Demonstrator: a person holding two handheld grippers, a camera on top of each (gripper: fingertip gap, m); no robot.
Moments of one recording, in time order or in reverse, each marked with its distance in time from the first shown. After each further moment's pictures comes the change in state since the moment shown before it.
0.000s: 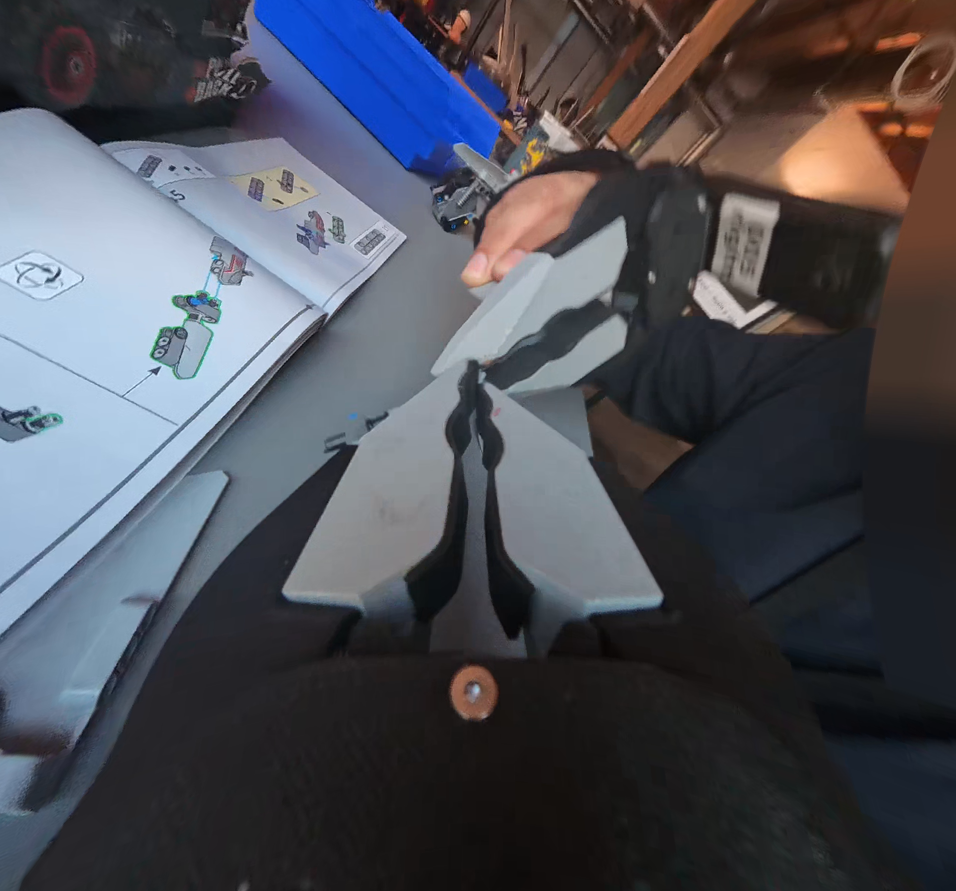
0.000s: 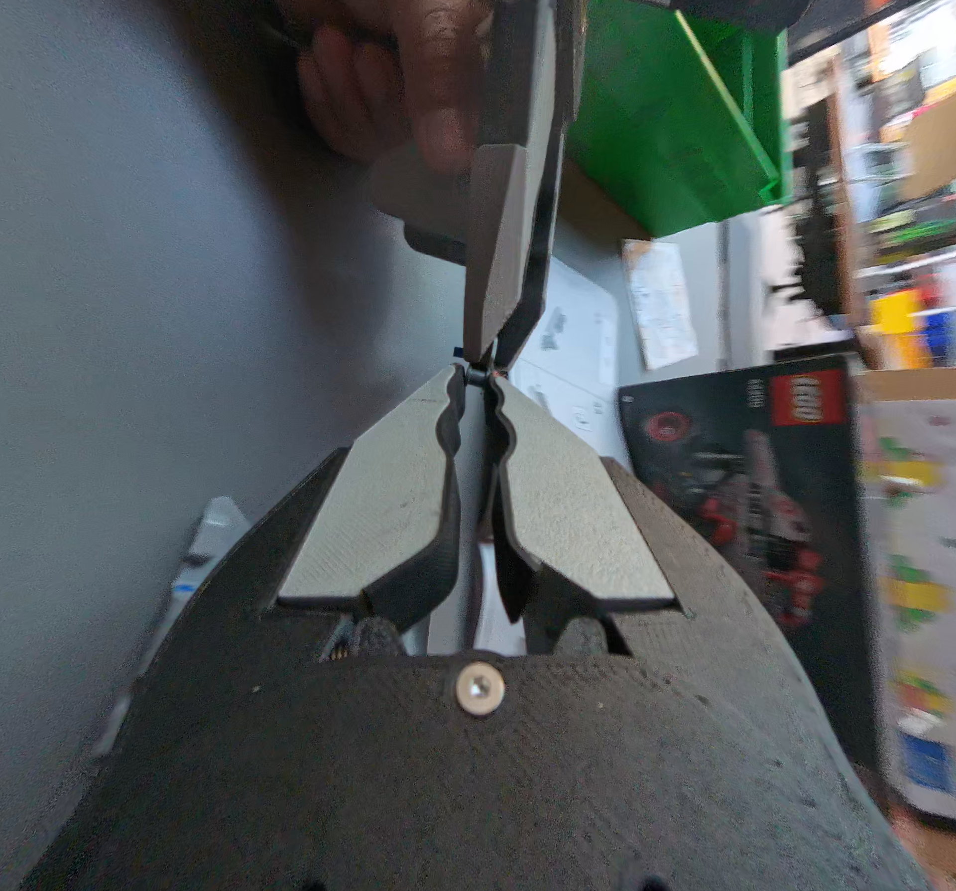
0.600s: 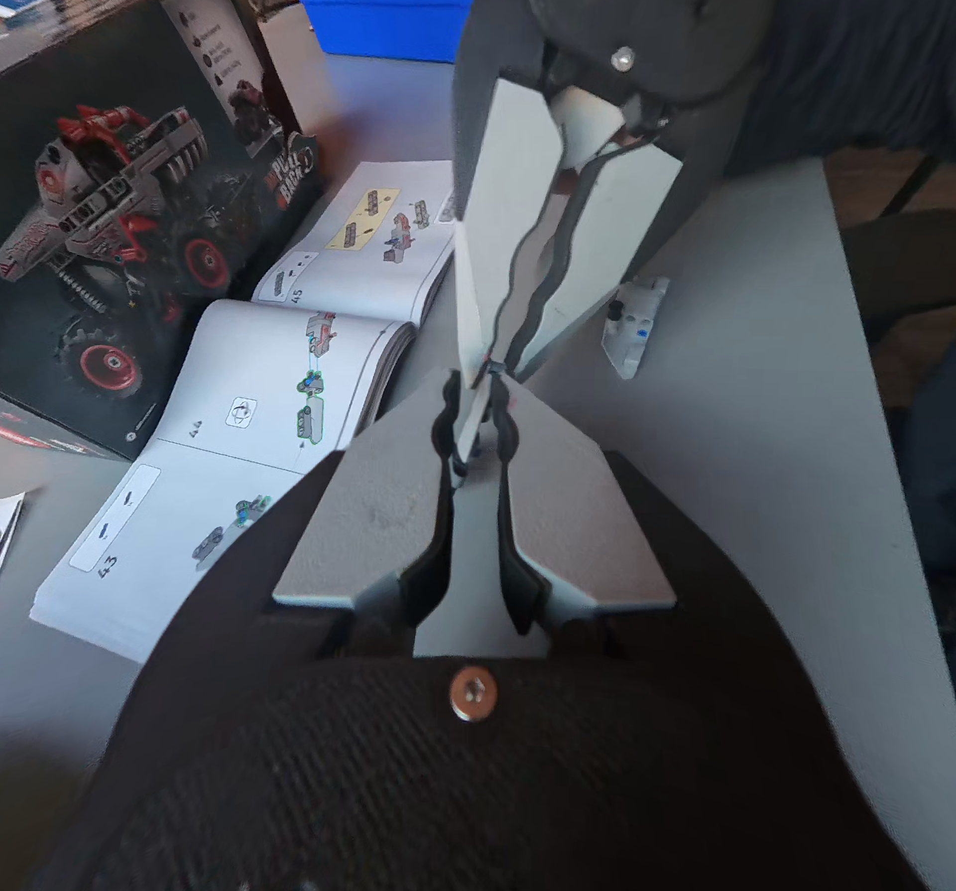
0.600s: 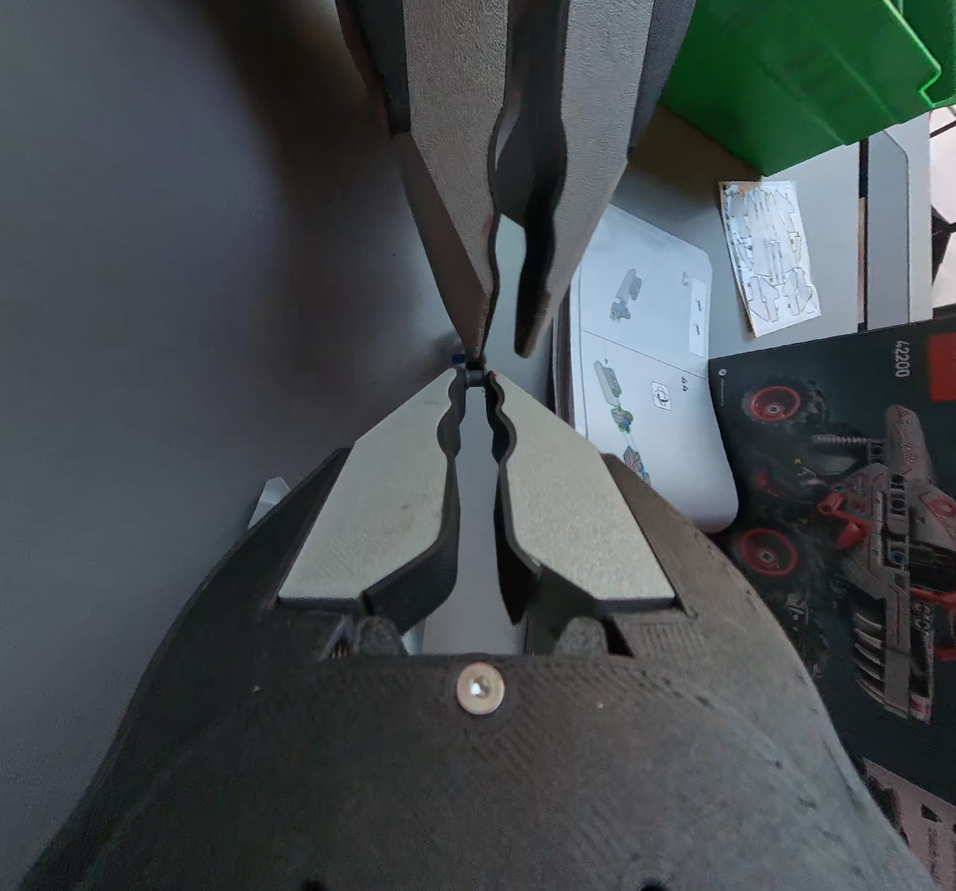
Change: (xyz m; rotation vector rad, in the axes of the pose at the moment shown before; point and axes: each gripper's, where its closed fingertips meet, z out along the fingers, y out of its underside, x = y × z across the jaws) left arm -0.012 0.014 0.004 -0.238 -0.353 0.733; right arm -0.017 0.012 0.006 -0.050 -0.161 0.124
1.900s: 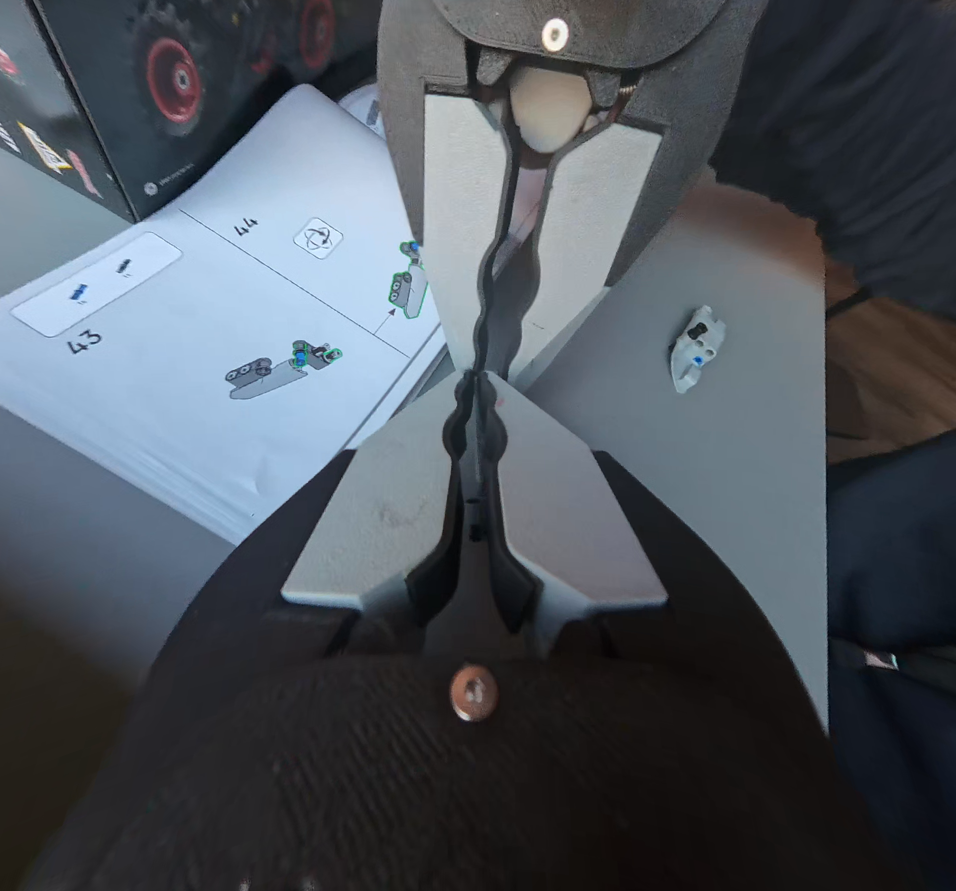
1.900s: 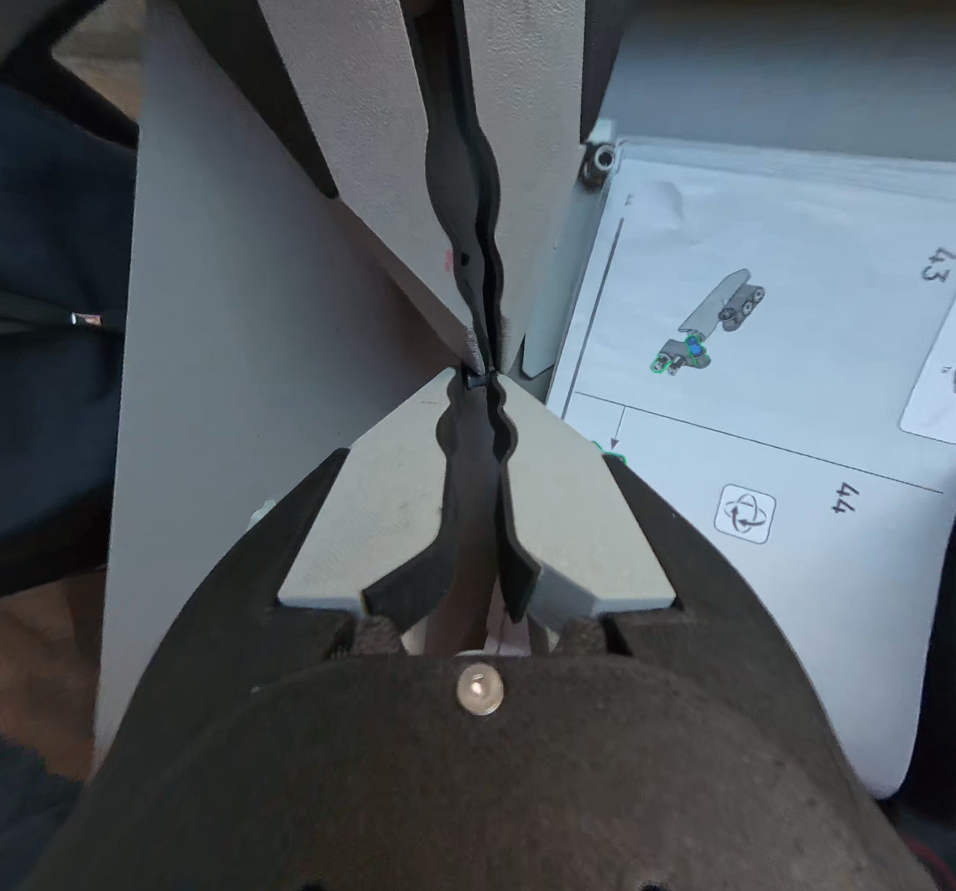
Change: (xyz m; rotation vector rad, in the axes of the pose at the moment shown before) left arm -0.051 0.042 -0.011 -0.088 0.032 -0.523; right arm 0.018 -0.001 0.053 -0.176 -0.703 0.314
